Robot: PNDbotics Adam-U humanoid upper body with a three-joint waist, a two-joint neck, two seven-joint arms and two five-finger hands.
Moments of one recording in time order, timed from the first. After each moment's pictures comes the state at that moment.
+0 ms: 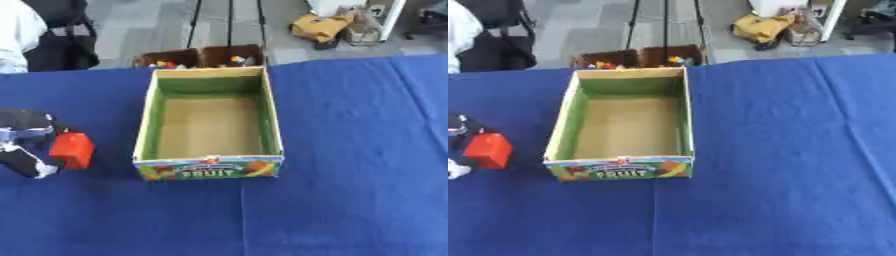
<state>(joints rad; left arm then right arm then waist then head) -0.91 0.73 -0.19 -1.10 -0.93 -0.37 -0.69 -0.43 -0.45 -0.24 -1.98 0.27 -0.49 -0.33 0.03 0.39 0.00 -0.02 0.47</state>
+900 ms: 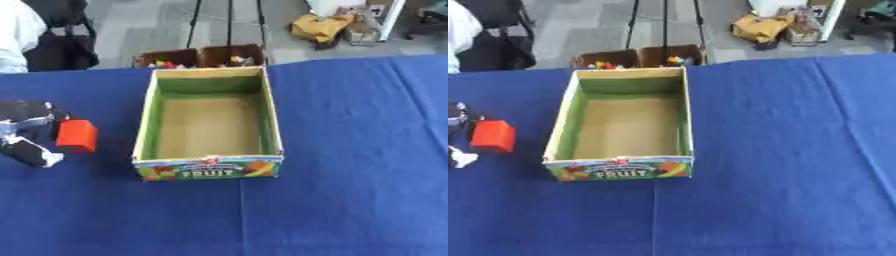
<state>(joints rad) -0.92 0.72 -0.17 -1.15 -0.84 -0.28 -0.65 -0.42 -0.44 -0.24 -1.98 0.27 -0.48 -0.33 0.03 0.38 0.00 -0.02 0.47</state>
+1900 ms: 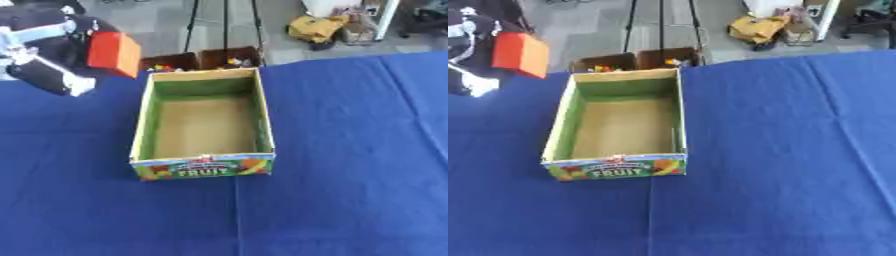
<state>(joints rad) -1.09 0.62 -0.14 -1.41 -0.63 -0.20 -0.73 -0.41 -0.44 -0.24 -1.98 0.25 -0.46 -0.32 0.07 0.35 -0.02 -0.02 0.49</state>
